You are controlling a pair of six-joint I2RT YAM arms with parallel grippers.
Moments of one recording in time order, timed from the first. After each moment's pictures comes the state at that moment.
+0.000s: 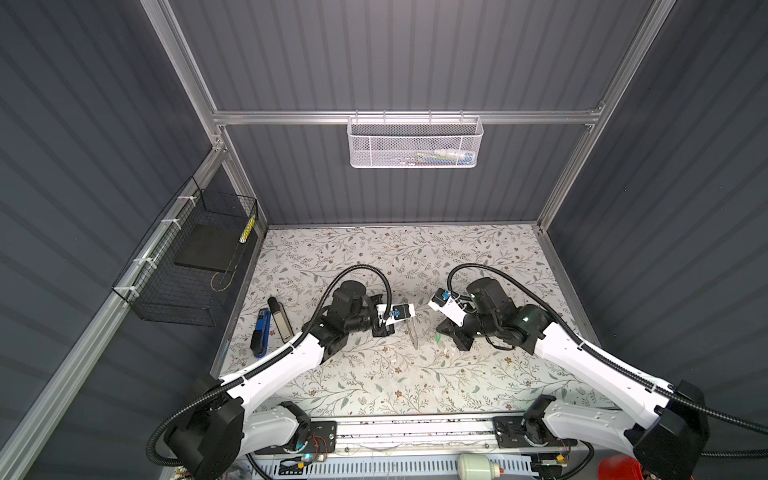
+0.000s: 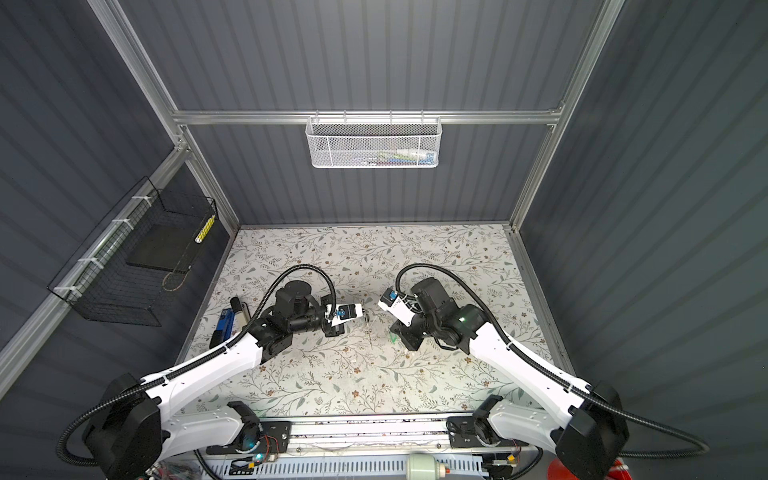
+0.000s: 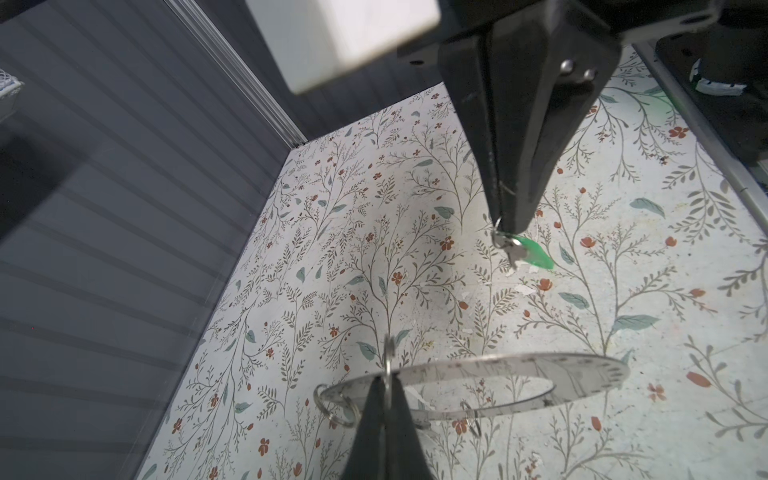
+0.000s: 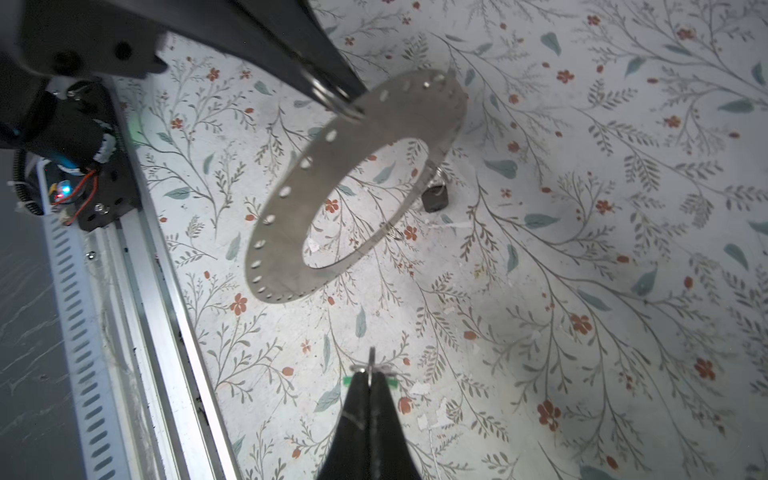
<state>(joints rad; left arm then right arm) -0.67 1.21 0.71 0.08 0.49 0.78 0.68 1.13 0.89 -0.61 -0.36 -0.24</state>
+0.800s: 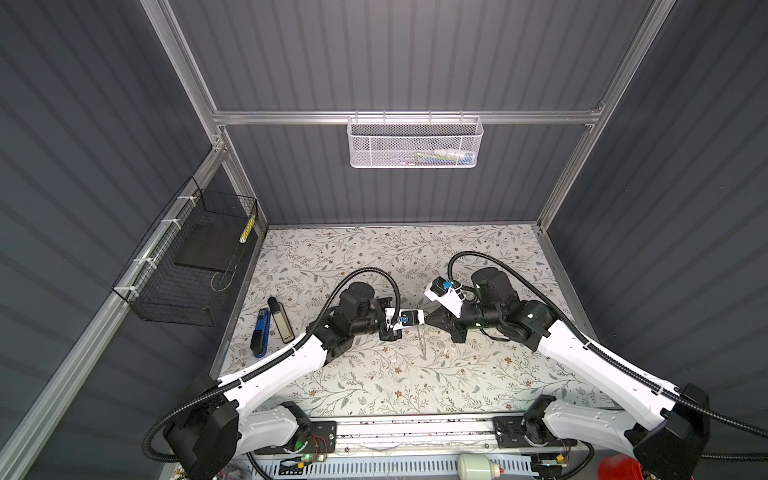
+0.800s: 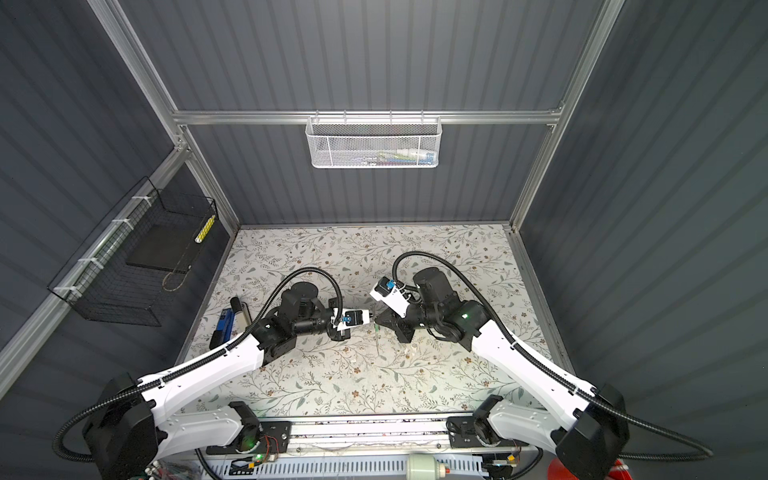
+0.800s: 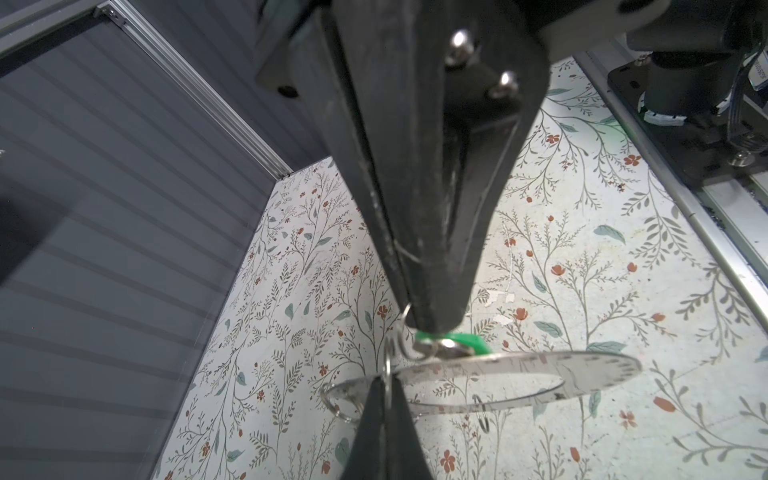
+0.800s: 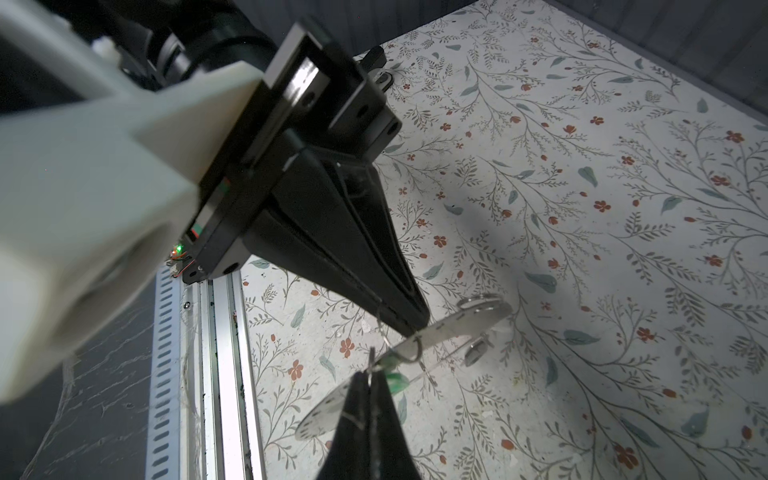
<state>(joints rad) -0.76 1.21 0.76 0.04 0.48 0.78 0.68 1.13 0.96 -0.49 -0.53 -0.20</state>
